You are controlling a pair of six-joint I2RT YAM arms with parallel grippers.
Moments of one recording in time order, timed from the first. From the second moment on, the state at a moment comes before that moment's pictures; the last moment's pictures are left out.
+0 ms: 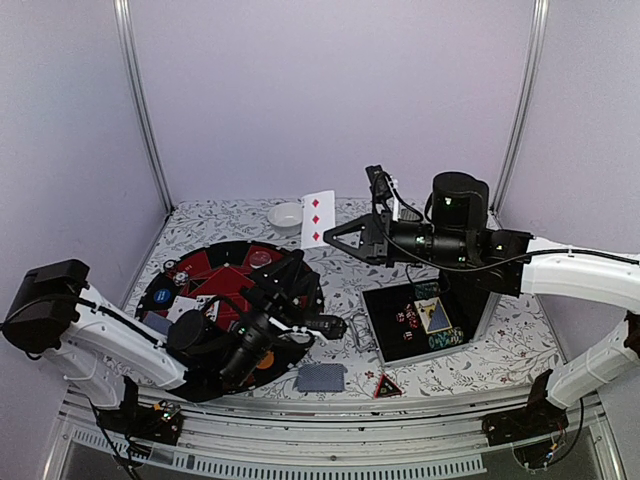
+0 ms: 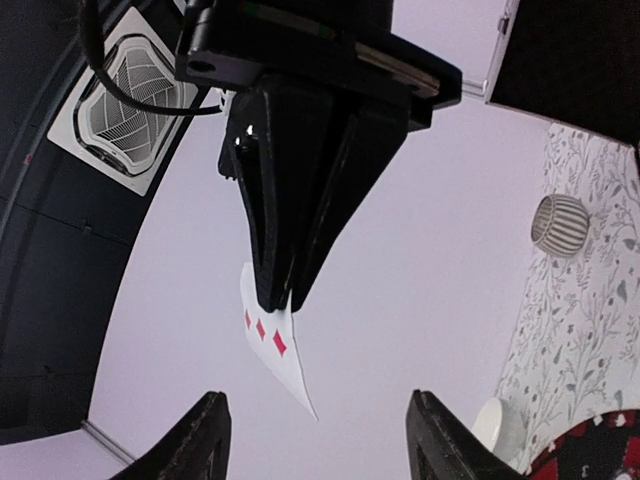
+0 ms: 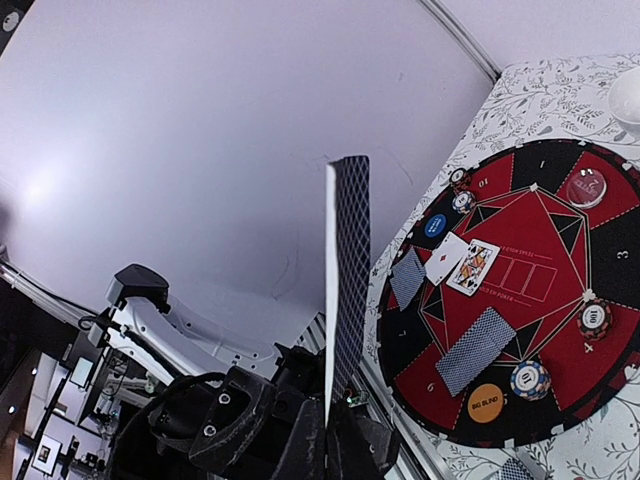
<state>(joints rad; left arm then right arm) -1.38 1.56 0.56 1.47 -0.70 1.65 0.97 1.36 1.08 0.16 -0.33 0.84</state>
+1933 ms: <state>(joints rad) -0.51 1.45 0.70 0.02 -0.18 0.91 0.68 1.19 0.88 -0.04 -0.41 0.43</state>
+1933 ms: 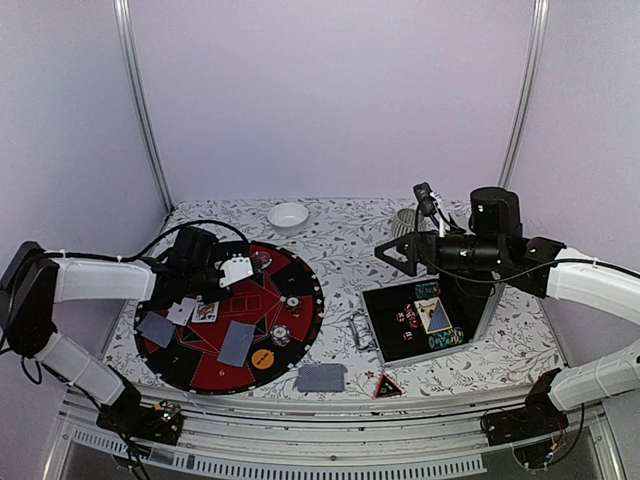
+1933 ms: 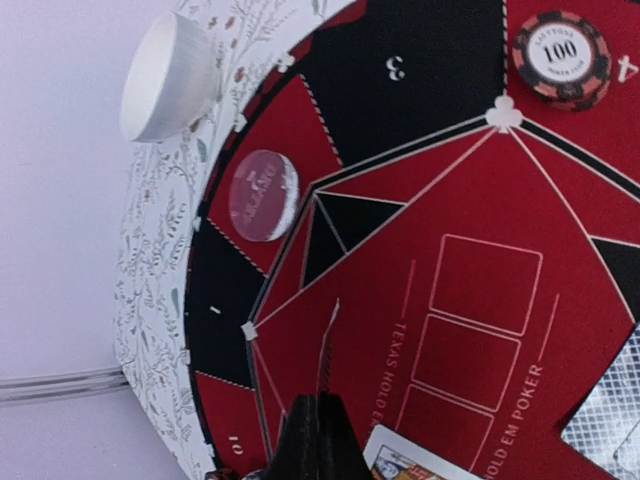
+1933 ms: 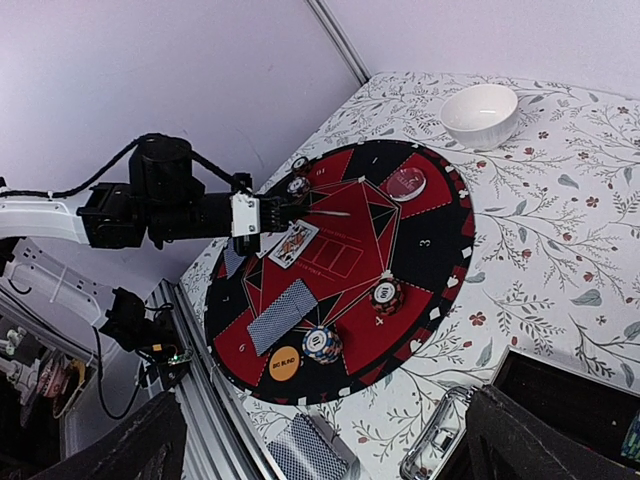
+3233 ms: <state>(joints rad) -0.43 1.58 0.71 -0.20 0.04 0.86 0.67 1.11 0.85 -0.04 -0.40 0.42</state>
